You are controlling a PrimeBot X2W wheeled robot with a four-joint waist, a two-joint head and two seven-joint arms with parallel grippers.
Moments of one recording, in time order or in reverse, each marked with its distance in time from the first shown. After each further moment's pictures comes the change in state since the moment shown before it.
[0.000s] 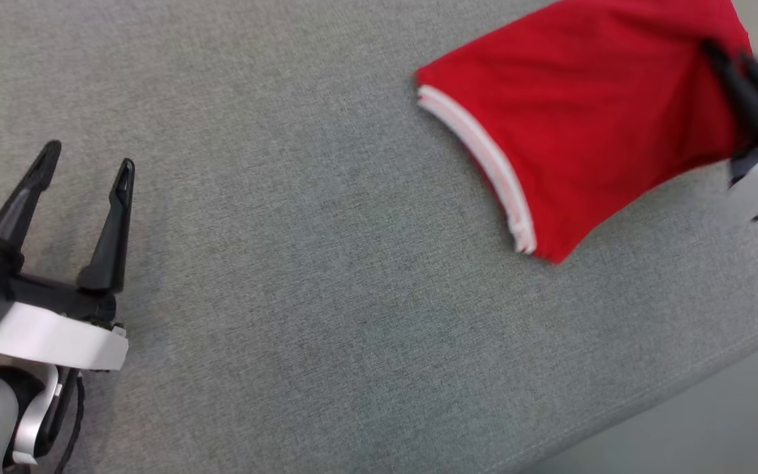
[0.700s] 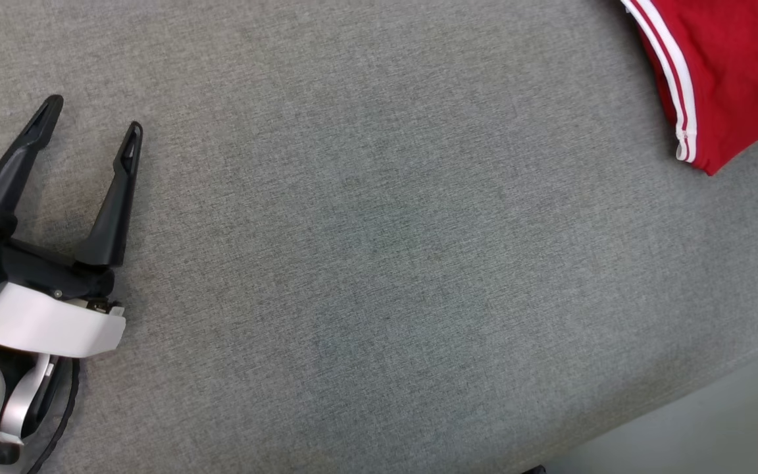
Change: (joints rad) left arm -0.077 0.034 -0.014 -0.060 0.021 -0.016 0.024; right arm -0.132 -0.018 -0.279 0.289 -0.083 0.000 -0.090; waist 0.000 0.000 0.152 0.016
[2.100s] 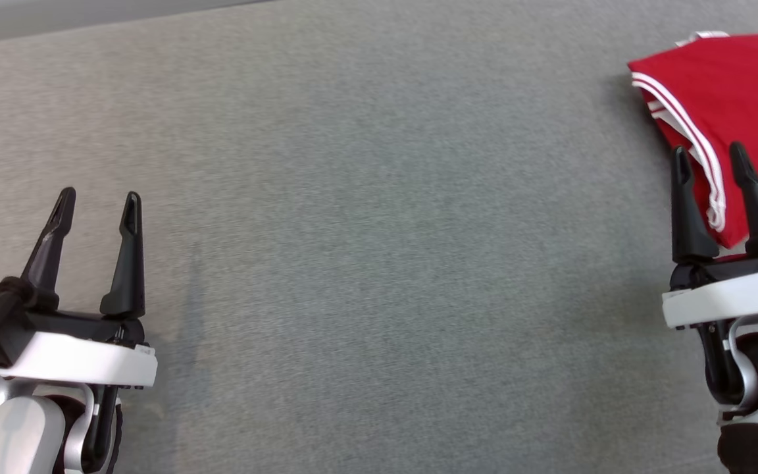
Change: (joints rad) left arm 0.115 -0.151 0.005 0.205 -0.110 0.051 -0.185; right arm 0.560 0.477 -0.240 -0.474 -0.188 0.000 -0.027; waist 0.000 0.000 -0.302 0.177
